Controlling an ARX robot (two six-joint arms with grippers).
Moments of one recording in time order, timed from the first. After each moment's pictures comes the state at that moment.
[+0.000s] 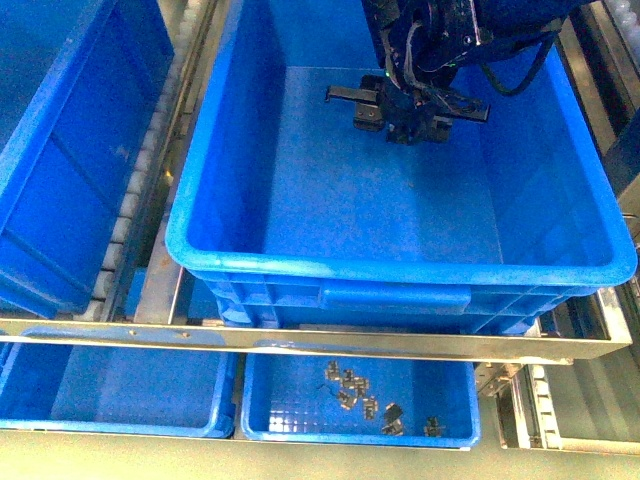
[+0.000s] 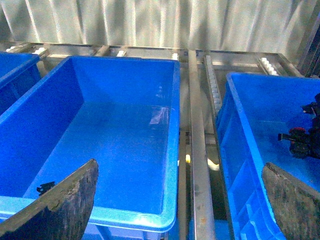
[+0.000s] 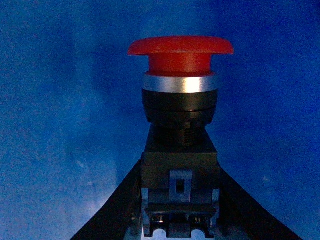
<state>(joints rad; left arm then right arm) 0.00 0.18 0.02 0.18 0.00 -0.01 0.25 2.57 1.89 -0.12 0.37 0.45</state>
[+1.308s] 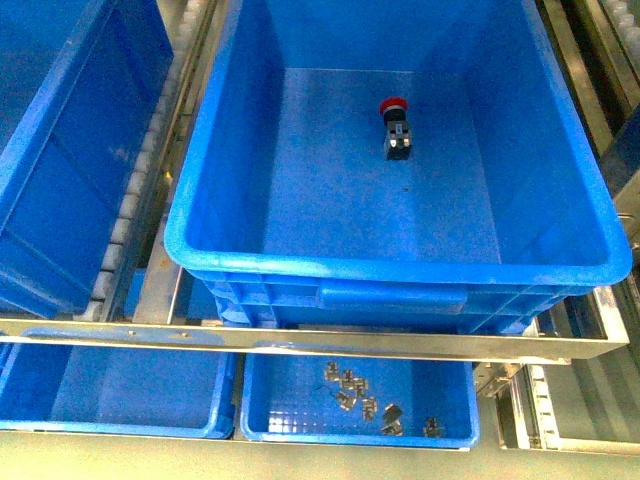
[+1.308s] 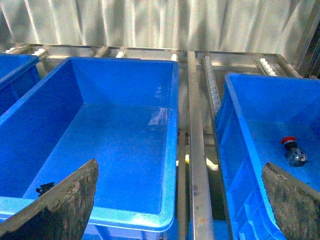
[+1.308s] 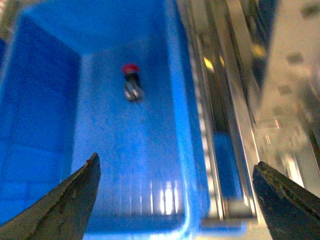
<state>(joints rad) 0.00 0.18 0.02 0.18 0.00 -0.01 0.01 1.09 0.40 0.25 0.03 0.35</state>
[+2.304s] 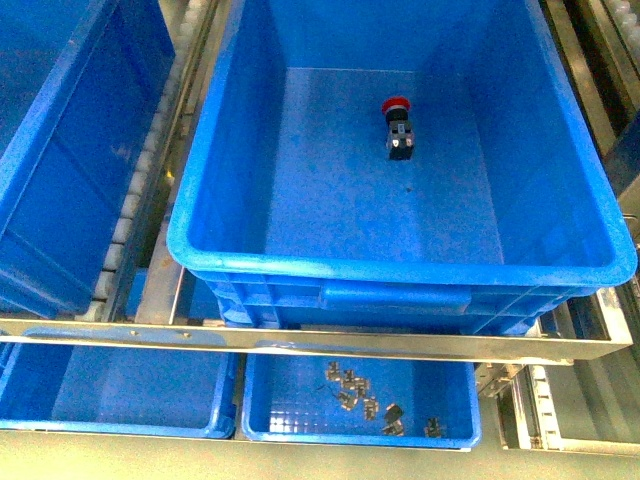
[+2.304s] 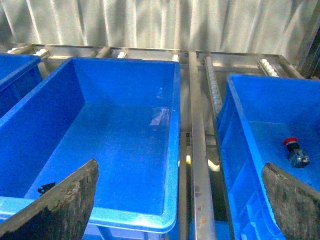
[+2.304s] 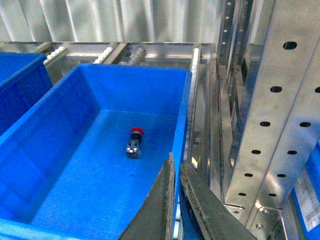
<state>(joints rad) 0.00 0.18 0.02 0.18 0.00 -0.01 0.00 0.59 0.02 0.58 0.00 0.01</state>
